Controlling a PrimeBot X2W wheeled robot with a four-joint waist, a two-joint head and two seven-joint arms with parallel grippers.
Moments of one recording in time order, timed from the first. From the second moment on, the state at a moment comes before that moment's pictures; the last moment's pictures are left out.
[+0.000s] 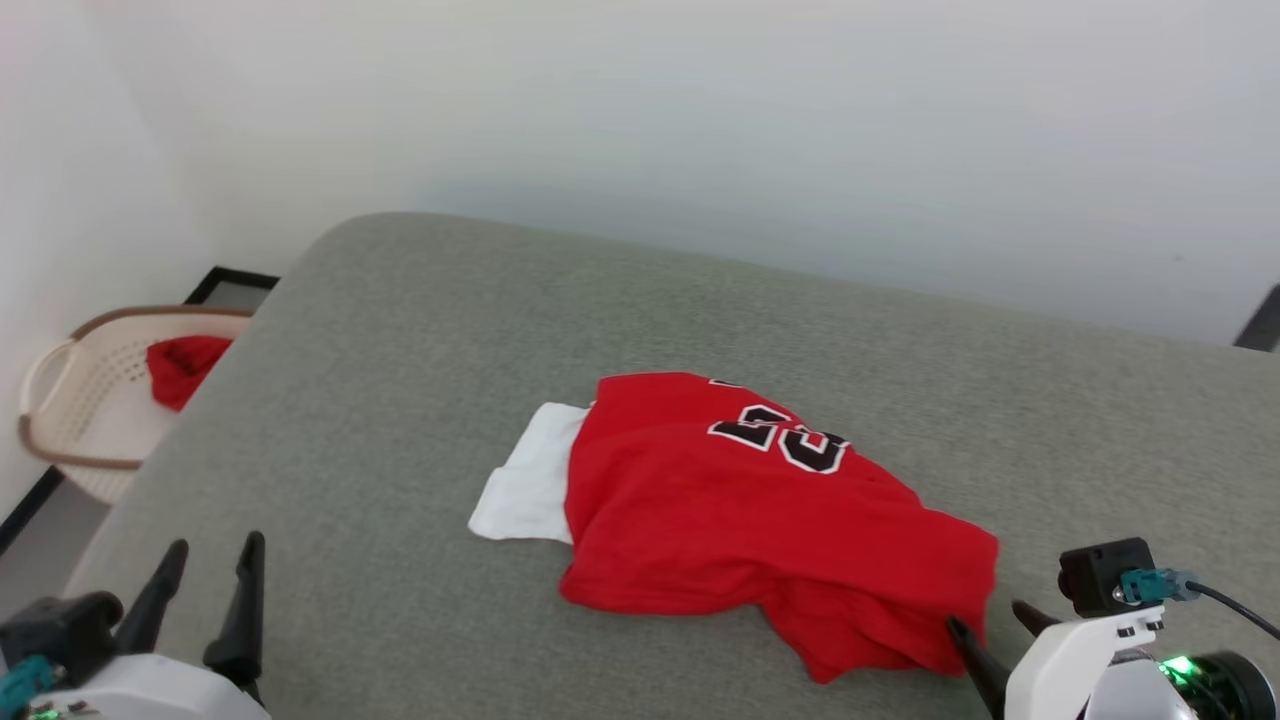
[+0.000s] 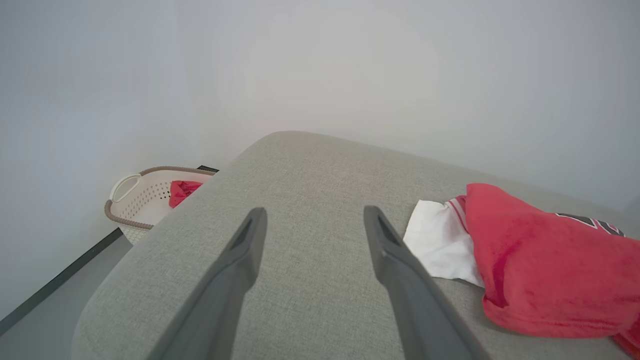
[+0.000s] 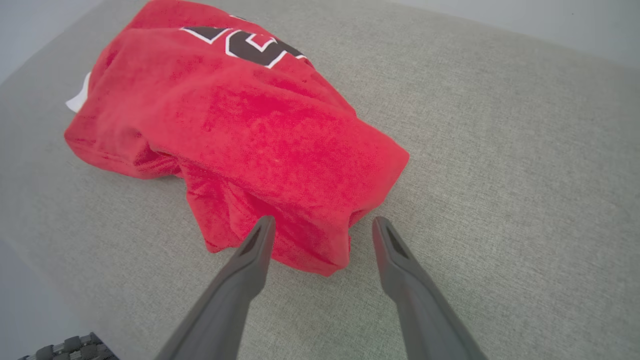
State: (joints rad) left arm 0.01 0.61 -0.21 0.12 -0.78 0.11 -0.19; right arm 0.00 -0.16 0.09 0.00 0.28 0.13 0.56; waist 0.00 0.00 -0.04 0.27
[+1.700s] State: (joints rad) left arm -0.09 0.41 -0.33 0.19 -0.69 0.01 -0.26; right arm -0.58 -0.31 -0.13 0.48 0.22 0.13 0.40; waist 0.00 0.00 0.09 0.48
